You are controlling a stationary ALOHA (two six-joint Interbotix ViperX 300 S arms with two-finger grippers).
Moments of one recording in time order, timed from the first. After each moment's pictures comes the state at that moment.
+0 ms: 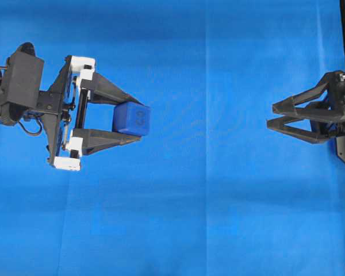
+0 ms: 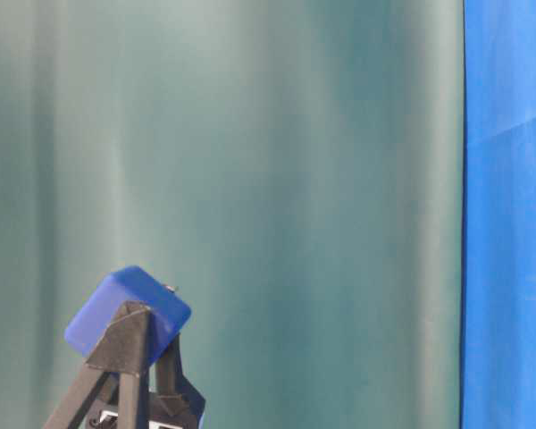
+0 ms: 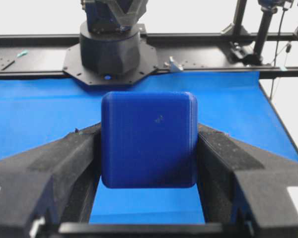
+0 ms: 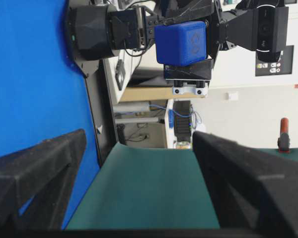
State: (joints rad) left arm -0.09 -0.39 0.81 0.01 -0.38 -0.03; right arm 0.02 -0.88 1.08 -0.88 -0.19 -0.41
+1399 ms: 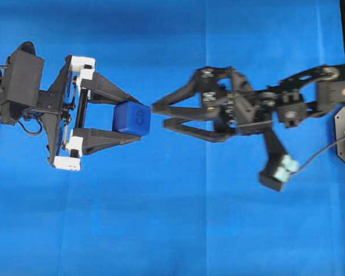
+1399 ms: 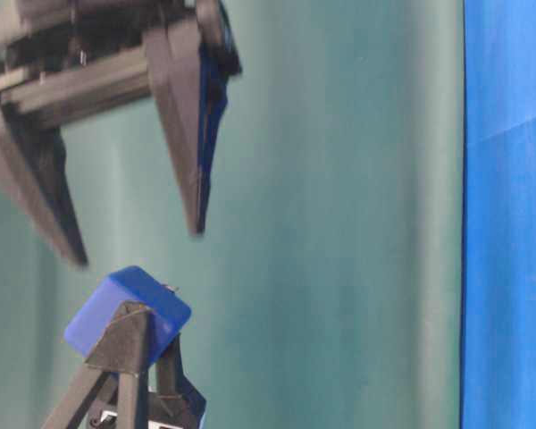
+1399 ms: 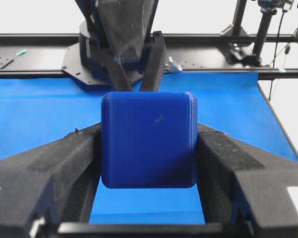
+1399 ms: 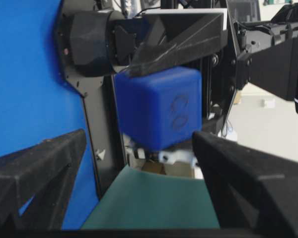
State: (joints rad) left arm -0.09 -0.38 0.81 0.01 -0.38 -0.04; right arm 0.01 -0.23 0.53 -0.88 -0.19 -0.41
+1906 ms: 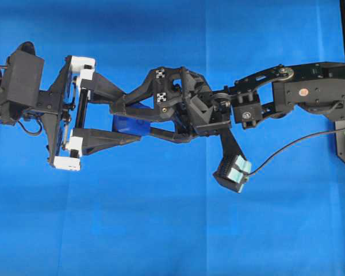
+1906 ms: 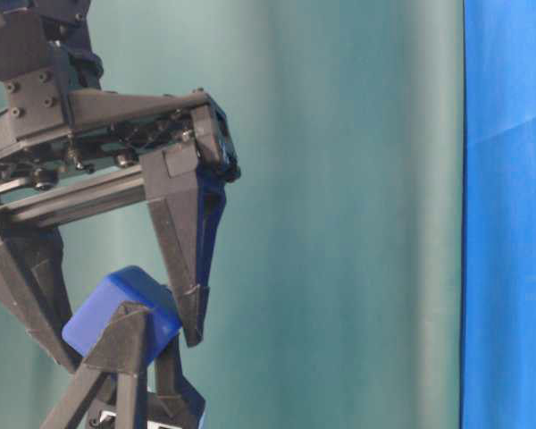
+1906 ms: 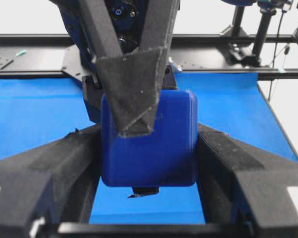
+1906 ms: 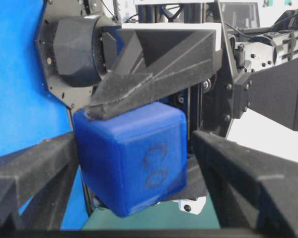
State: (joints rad) left arm -0.09 -0.39 0.81 0.01 -0.38 -0.04; right arm 0.01 -0.09 0.39 -0.88 -0.19 -0.41
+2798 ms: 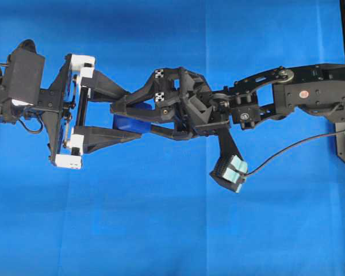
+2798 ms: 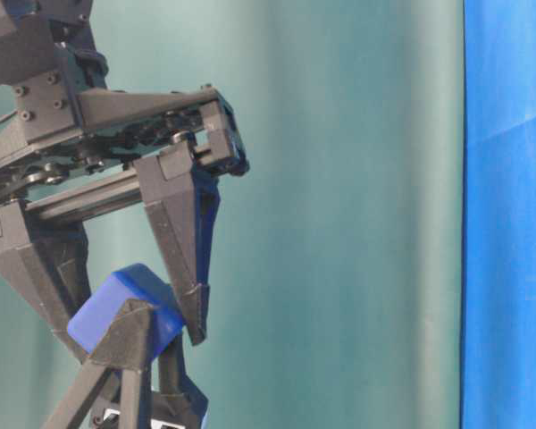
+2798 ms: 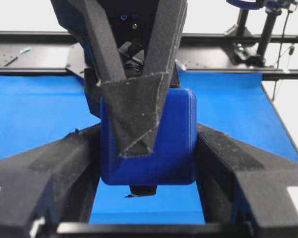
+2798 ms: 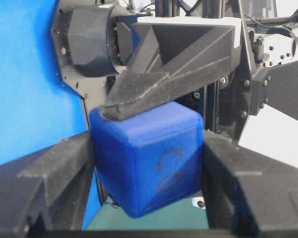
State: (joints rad) left arm -0.08 -0.38 0.80 0.01 -0.38 -0.04; right arm 0.02 -0.09 0.39 -0.88 -0.12 -0.40
